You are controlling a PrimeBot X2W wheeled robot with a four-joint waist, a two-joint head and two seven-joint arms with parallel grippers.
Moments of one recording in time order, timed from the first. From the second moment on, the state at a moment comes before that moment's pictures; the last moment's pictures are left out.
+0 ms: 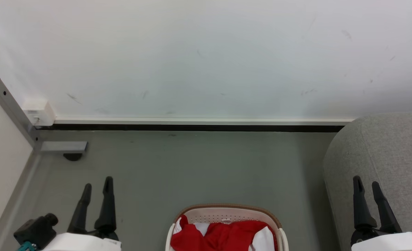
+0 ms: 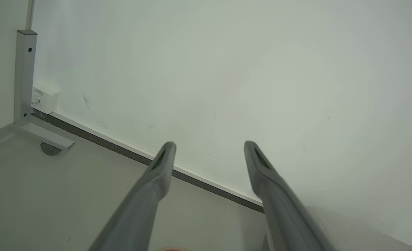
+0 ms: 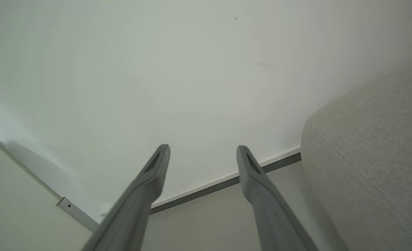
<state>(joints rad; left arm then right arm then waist) -0.04 0.06 0.02 0.07 -0.57 -0.09 -0.13 -0.08 -0.09 0.06 0.20 0.76 0.13 -0.18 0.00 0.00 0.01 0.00</state>
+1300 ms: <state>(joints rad) -0.02 0.08 -0.02 0.09 -0.23 -0.08 -0.22 -0.08 -0.06 0.09 0.25 0.33 0.13 -0.23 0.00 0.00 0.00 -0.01</state>
